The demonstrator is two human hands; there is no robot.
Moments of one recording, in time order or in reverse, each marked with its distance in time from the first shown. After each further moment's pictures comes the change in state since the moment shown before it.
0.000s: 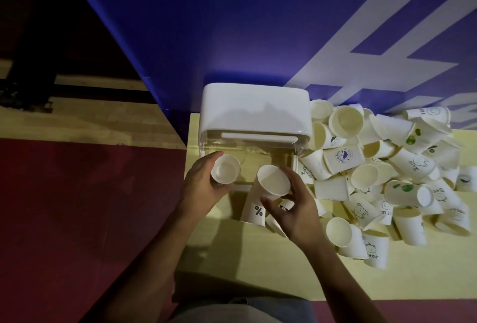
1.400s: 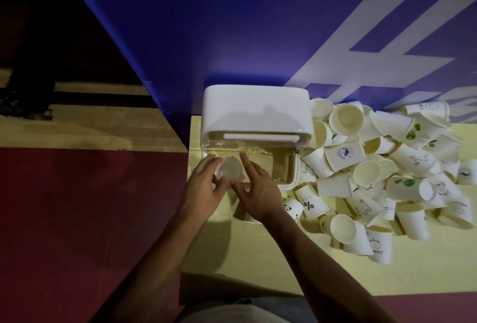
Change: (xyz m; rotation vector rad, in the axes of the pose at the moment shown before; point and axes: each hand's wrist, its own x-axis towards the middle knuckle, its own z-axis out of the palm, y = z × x) left_hand -0.001 -0.004 -0.008 0.081 -0.084 0.004; right_hand 0.045 0.003 0.079 -0.484 -0.163 -0.133
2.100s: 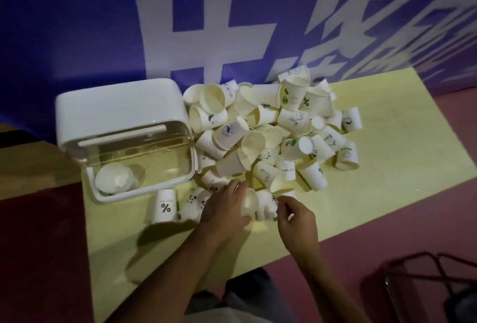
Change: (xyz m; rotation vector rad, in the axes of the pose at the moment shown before) left_hand -0.051 0.179 0.216 0.521 -0.597 0.300; right_hand -0.205 0.199 -0.133 0.175 0.475 0.523
